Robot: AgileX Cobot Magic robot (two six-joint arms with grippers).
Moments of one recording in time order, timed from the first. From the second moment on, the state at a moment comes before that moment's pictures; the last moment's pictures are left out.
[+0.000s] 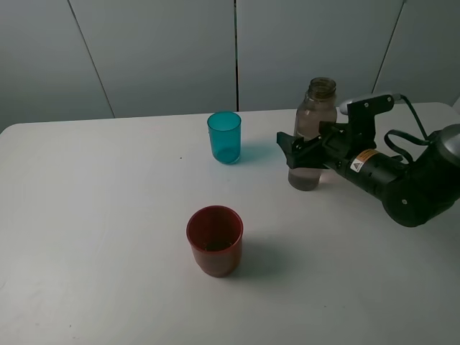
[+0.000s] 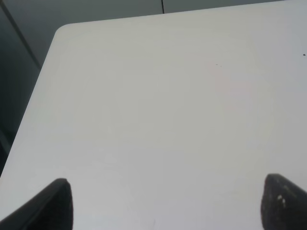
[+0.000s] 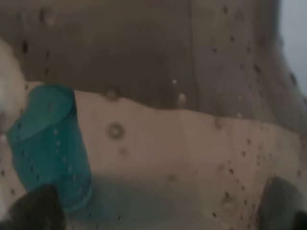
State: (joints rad) left arm 0.14 0.00 -0.51 -0.01 1.09 0.11; right arm 0.29 2.09 -0.55 -0.18 -1.21 0.12
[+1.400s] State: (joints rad) left arm 0.14 0.00 -0.51 0.00 1.09 0.11; right arm 0.29 1.88 -0.56 -0.21 -0.96 0.00
